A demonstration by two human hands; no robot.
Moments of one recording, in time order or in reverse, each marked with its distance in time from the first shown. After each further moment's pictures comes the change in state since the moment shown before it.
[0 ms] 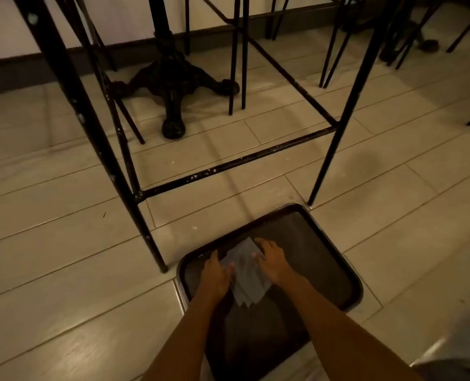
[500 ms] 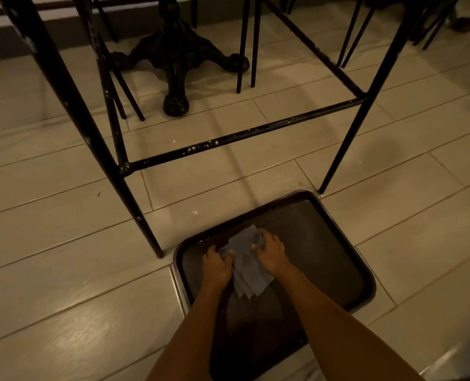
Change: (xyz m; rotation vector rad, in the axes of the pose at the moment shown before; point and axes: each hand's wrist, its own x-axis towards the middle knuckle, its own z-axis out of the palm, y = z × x) left_hand 0.028 -0.017 0.028 -0.215 0.132 -0.169; right_hand 0.036 0.024 0.033 0.020 0.024 0.081
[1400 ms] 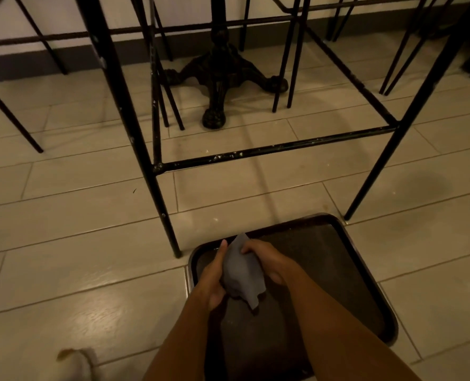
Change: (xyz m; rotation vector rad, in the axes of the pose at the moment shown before) left_hand -0.002 0.010 -0.024 -0.928 -0.210 -0.322; right_hand -0.007 -0.066 -0.022 0.561 -0.464 0.212
